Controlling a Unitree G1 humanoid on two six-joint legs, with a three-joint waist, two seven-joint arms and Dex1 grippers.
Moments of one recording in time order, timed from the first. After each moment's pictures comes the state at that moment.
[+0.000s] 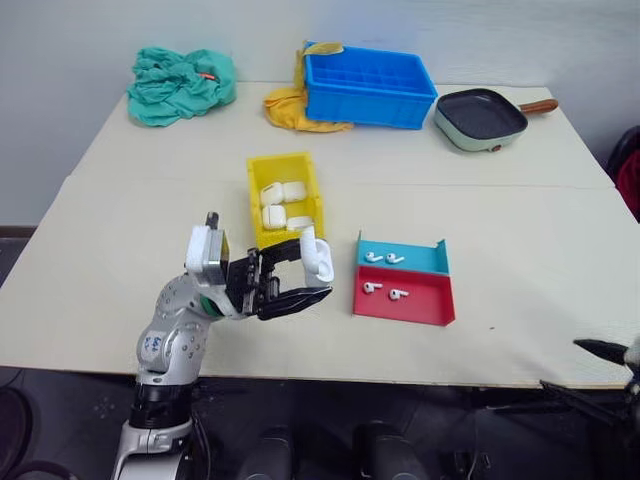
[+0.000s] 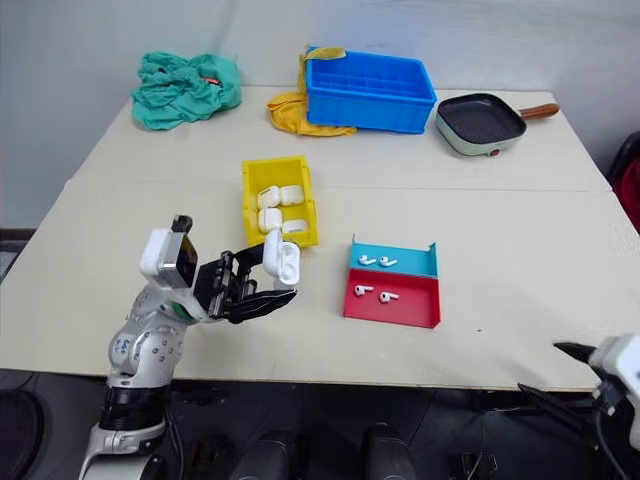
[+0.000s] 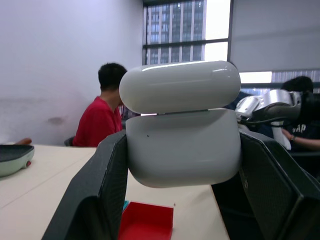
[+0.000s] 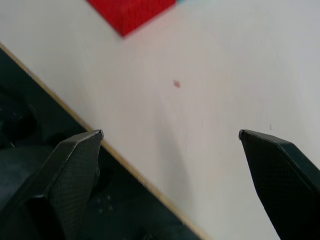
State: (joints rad) left arm -0.30 0.22 0.10 -0.18 -0.72 0.23 -1.24; right arm 0.58 -0.91 -0.77 -0.47 0.54 0.42 1.03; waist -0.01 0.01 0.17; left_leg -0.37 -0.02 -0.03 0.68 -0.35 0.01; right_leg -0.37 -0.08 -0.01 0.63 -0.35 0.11
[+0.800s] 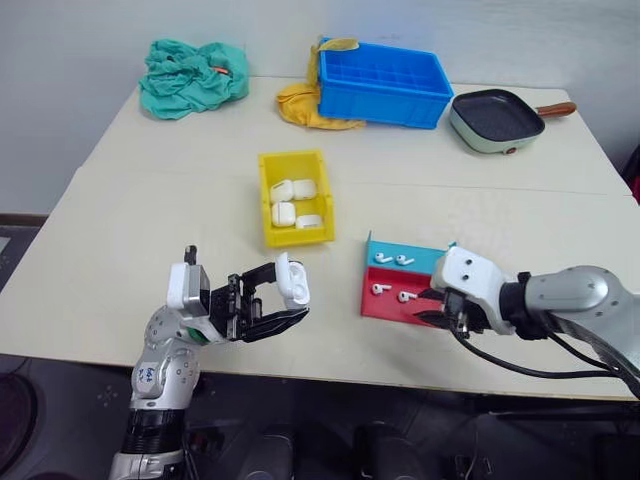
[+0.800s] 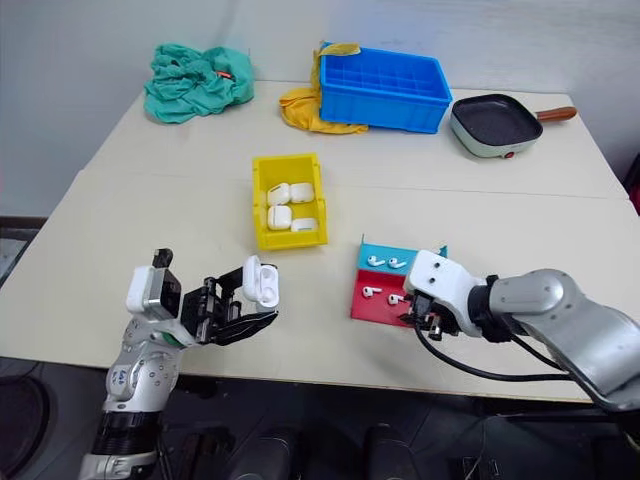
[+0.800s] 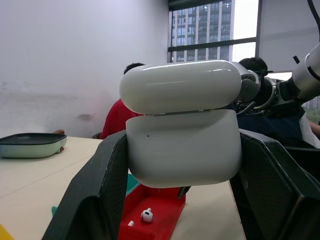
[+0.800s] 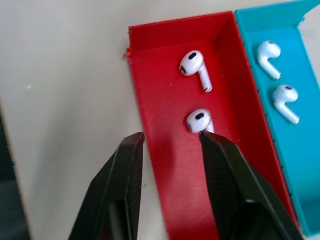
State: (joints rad) left arm -0.19 0.27 0.11 -0.11 -0.70 0.04 -1.27; right arm -0.42 -1.13 0.23 -0.60 0.49 0.92 0.77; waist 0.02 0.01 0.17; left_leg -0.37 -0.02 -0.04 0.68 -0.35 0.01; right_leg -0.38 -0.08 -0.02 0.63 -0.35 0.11
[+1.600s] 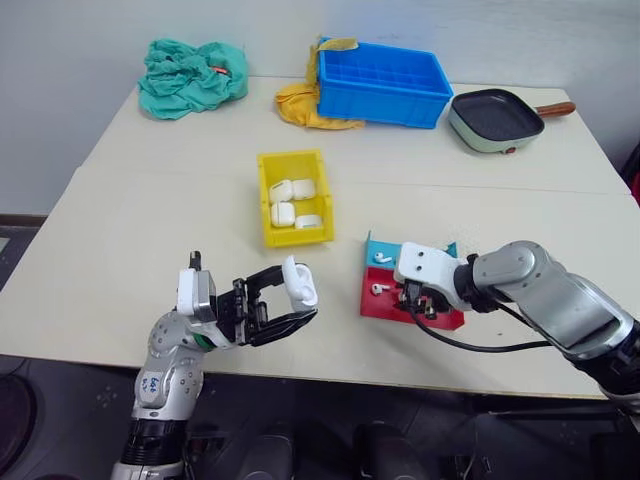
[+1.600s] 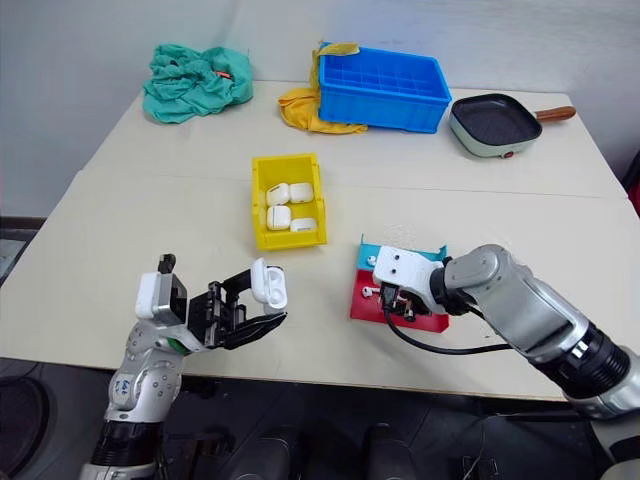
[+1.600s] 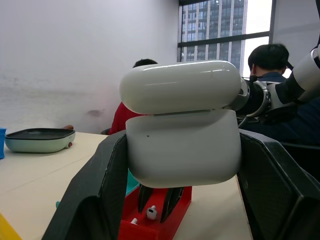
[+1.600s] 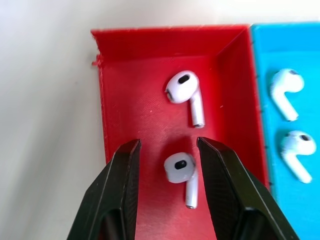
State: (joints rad) left arm -0.14 0.28 0.06 -0.16 -0.69 0.00 -1.19; right arm -0.66 -0.95 0.51 -0.38 0.19 0.89 0.95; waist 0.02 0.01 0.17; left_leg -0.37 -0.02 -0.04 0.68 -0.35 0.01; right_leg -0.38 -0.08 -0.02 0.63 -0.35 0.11
